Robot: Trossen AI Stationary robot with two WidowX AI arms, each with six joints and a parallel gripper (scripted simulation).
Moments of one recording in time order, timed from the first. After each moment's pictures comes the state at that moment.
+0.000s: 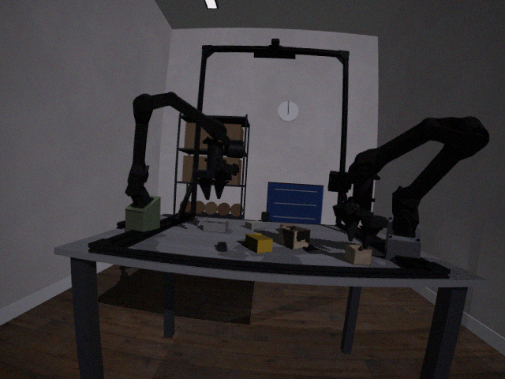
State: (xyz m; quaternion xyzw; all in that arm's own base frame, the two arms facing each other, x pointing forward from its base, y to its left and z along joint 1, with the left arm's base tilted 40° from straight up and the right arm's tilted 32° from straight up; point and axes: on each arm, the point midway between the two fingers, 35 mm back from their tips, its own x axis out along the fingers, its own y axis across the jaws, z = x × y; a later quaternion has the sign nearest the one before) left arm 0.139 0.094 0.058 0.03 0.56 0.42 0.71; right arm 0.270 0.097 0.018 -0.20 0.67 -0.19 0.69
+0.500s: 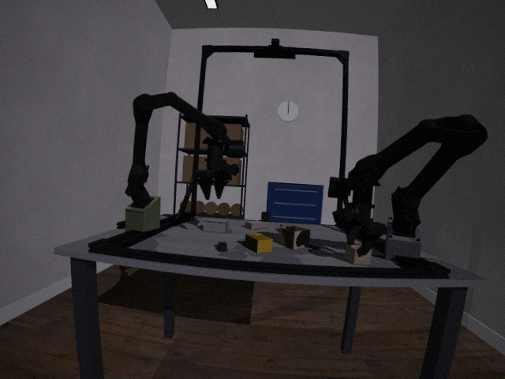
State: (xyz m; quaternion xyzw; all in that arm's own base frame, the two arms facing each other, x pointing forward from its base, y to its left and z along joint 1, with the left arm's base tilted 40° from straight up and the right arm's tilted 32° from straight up) left arm 0.138 0.107 0.044 0.03 0.56 0.42 0.71; right arm 0.270 0.097 0.018 -0.20 0.67 -0.19 0.69
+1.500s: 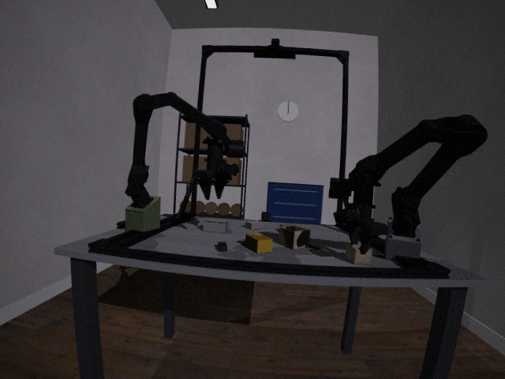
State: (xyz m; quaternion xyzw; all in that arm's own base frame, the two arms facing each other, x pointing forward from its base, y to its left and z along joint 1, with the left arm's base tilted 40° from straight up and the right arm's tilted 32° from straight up) left arm 0.134 0.106 0.041 0.04 0.57 0.42 0.71; right arm 0.270 0.097 0.018 -0.20 0.67 -0.19 0.69
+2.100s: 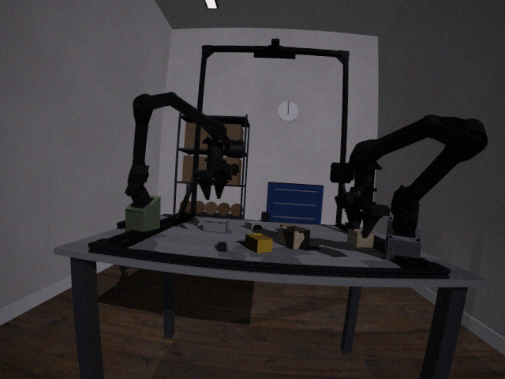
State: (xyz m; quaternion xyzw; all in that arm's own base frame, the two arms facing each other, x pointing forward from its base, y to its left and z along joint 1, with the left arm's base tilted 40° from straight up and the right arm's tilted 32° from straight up) left arm 0.134 0.074 0.080 0.04 0.57 0.42 0.70; right arm 0.270 0.097 0.018 -0.20 0.67 -0.19 0.69
